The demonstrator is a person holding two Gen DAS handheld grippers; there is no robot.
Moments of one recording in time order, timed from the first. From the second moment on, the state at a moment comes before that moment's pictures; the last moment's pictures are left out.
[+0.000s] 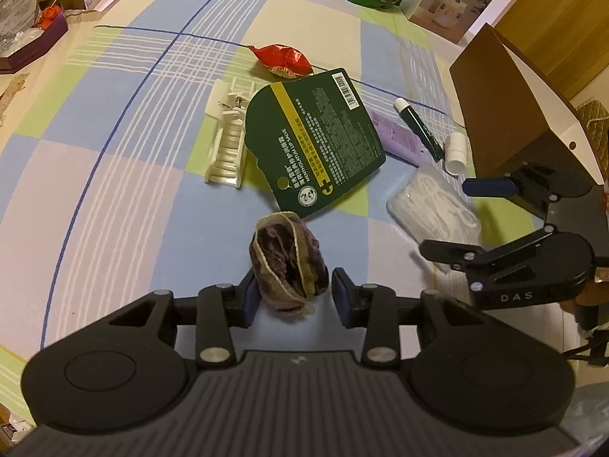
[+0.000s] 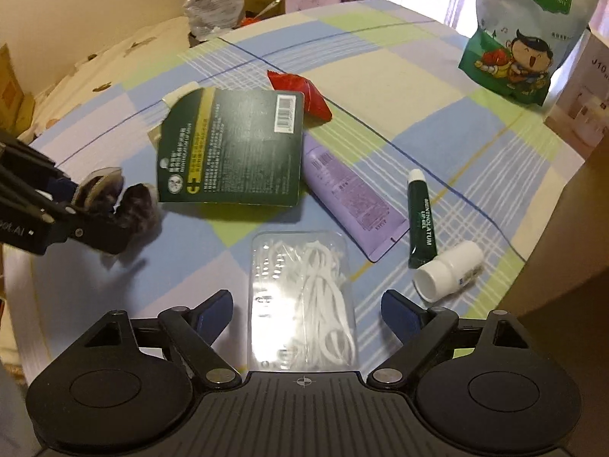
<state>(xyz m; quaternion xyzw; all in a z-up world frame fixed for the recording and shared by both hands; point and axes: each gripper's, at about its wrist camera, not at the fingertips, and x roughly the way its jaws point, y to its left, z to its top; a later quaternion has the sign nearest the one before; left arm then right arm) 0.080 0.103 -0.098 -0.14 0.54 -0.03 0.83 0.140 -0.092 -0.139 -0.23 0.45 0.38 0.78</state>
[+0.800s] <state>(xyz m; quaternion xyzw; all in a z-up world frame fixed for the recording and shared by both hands) 0.083 0.007 -0.044 -0.01 0.51 -0.14 0.85 0.106 -0.268 -0.087 0.01 0.54 0.26 0.80</state>
